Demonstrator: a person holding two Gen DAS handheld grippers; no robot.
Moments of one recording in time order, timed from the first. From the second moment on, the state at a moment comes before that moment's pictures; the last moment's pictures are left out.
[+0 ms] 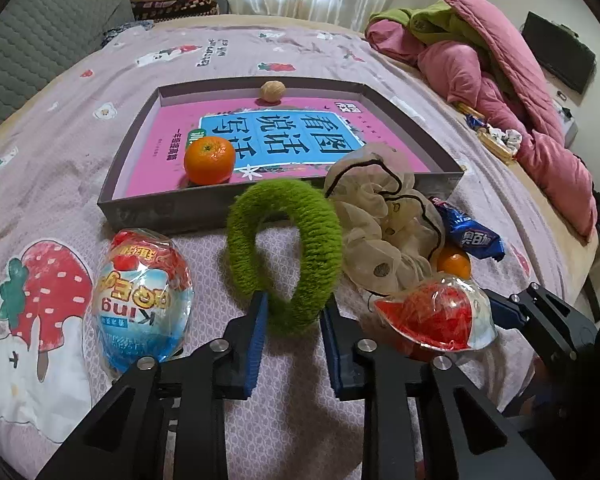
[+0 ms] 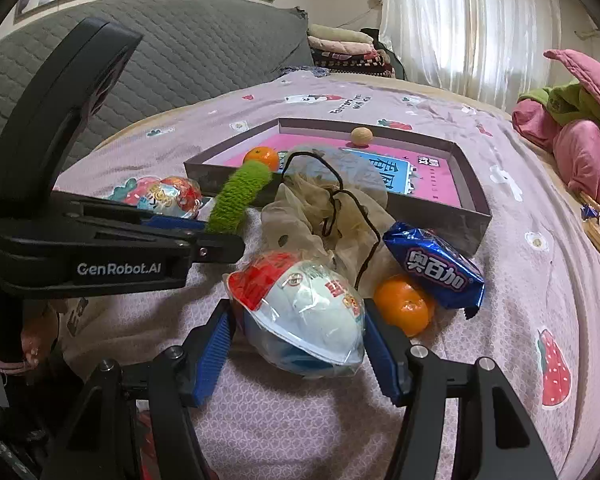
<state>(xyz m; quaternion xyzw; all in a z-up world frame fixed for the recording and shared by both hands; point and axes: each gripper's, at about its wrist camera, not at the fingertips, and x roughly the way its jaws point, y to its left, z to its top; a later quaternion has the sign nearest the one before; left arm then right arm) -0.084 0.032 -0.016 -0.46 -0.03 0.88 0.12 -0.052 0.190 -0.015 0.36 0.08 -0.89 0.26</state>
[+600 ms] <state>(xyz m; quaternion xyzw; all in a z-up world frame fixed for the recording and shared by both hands) -0.068 0.033 0.007 -0.44 -0.02 0.89 0.13 -0.047 0.207 0.013 0.33 0.07 -0.91 0.24</state>
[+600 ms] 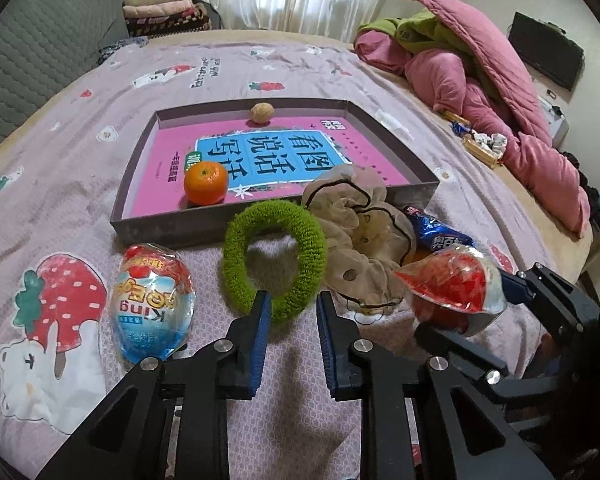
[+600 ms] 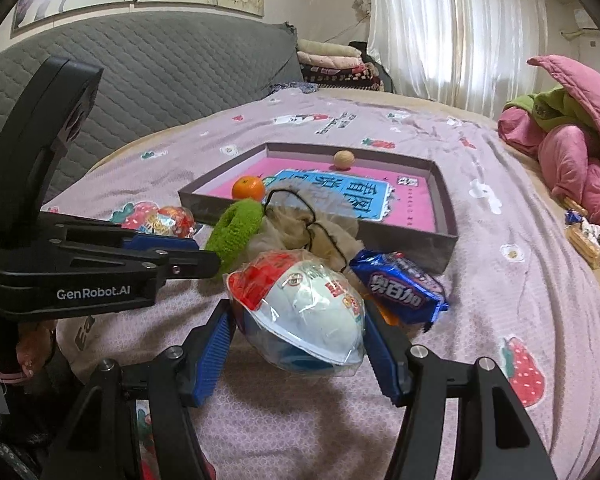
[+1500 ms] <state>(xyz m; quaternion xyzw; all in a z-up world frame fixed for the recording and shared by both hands) -0.095 0.049 -0.018 -0.45 -0.01 0.88 0.15 -0.056 0.209 0.018 0.33 0.05 -0.91 0.24</state>
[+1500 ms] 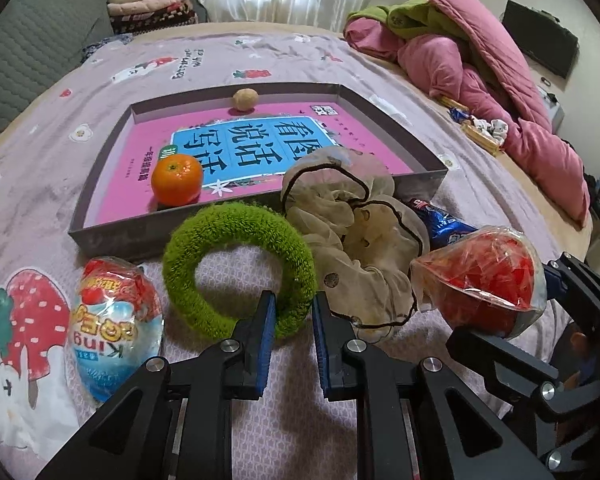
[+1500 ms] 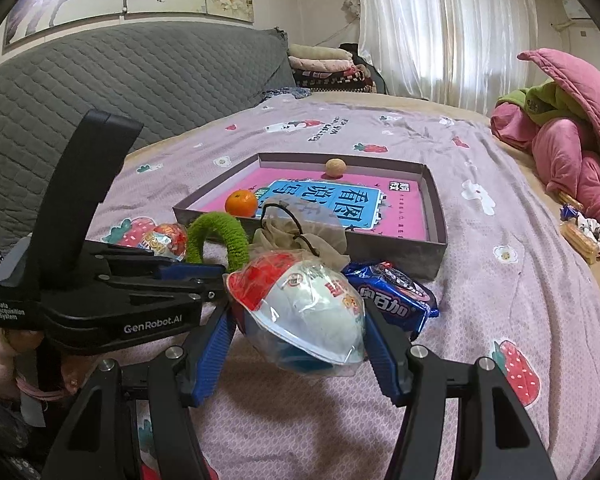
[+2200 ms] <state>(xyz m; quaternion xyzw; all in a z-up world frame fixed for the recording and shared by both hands) -0.118 0.039 -0.026 -0.45 -0.04 0.88 0.17 -0.068 0.209 0.013 0.33 0.03 -0.92 0.23</state>
